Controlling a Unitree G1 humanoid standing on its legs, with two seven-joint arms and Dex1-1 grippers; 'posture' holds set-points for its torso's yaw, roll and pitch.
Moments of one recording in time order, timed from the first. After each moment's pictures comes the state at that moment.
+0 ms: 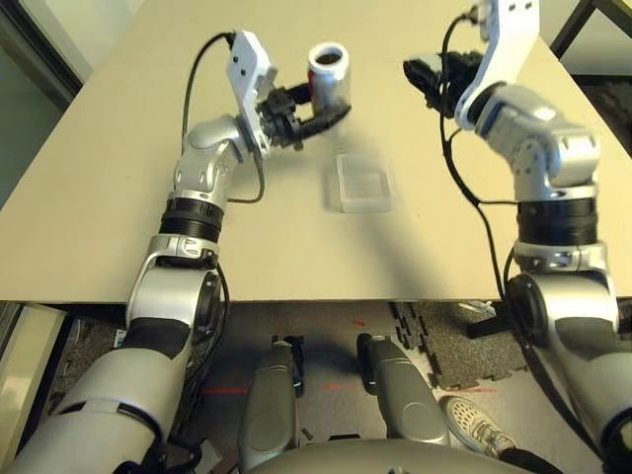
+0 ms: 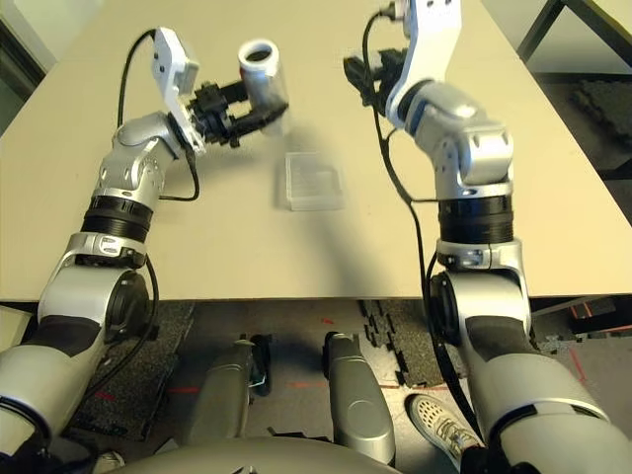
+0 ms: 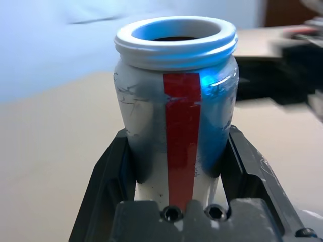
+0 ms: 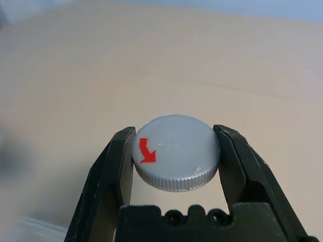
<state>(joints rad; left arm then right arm) -1.03 0.27 0.10 0.76 -0.25 -0.09 -0.79 -0.87 -0.29 -0.06 0.30 0.20 0.47 0.23</state>
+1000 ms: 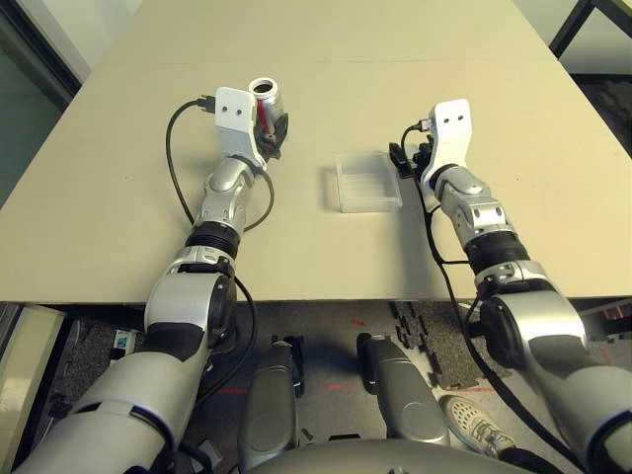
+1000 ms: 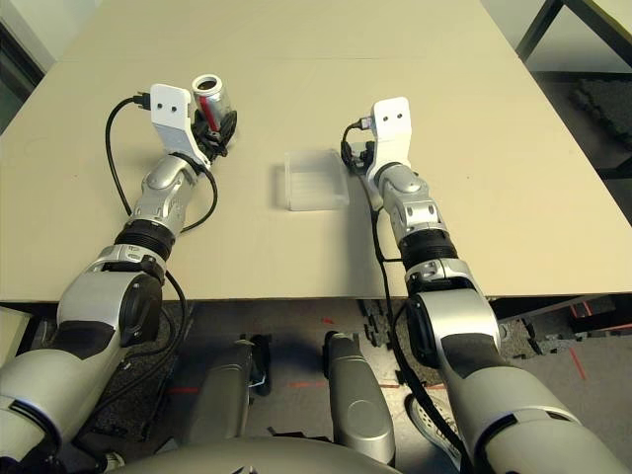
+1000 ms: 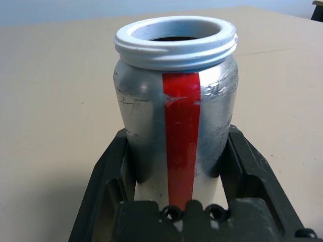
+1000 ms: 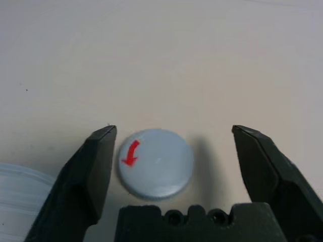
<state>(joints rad) -0.99 0.22 0.17 1.09 -0.12 -0.27 -0.31 -0.88 -0.22 -0.07 0.80 0.11 0.14 0.19</state>
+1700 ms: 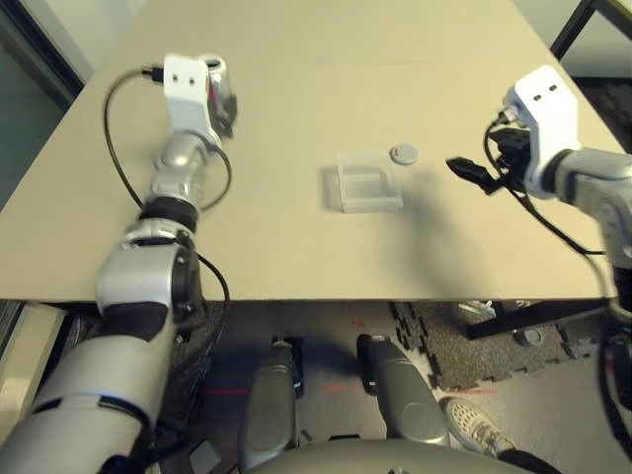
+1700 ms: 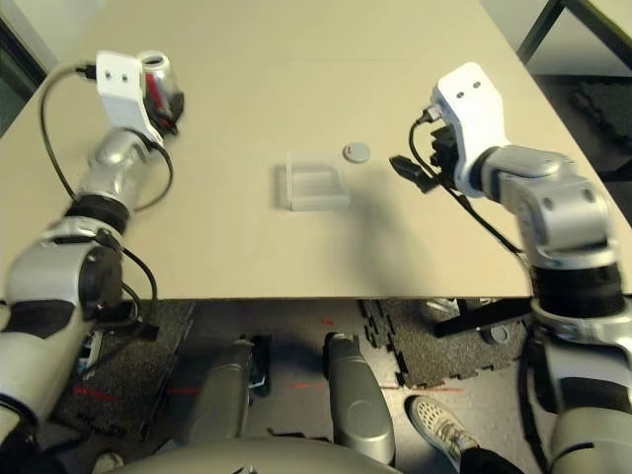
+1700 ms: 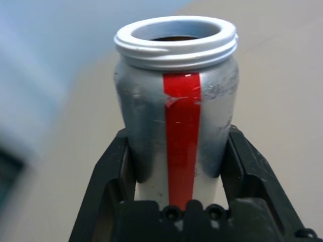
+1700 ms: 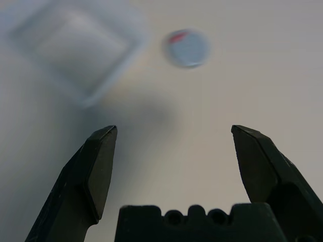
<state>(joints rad) -1.30 0.49 -0.14 1.26 0.26 -0.33 -0.30 -0.57 -0.85 0.03 -0.34 0.37 1.11 0.70</state>
